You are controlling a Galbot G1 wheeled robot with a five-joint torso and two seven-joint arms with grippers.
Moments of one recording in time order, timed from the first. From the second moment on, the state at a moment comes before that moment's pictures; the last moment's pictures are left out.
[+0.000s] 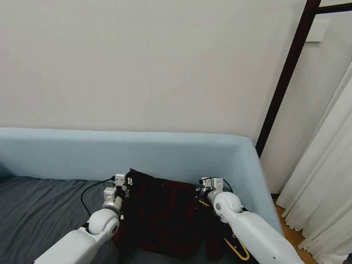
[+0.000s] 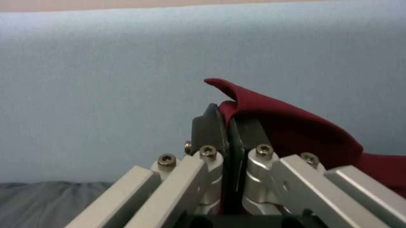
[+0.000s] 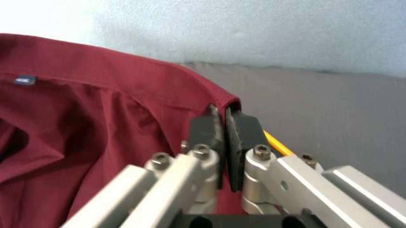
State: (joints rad) left arm 0.75 -0.89 0.14 -1.47 -0.73 -0.08 -0.36; right arm -0.52 1.19 -0.22 1.26 0.97 -0.47 0.27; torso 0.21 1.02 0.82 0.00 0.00
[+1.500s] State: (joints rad) left arm 0.83 -0.87 0.16 -1.57 -0.67 -0.10 -0.36; right arm -0.76 1.01 -0.04 1.17 0.79 -0.55 0.08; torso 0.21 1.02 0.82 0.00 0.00
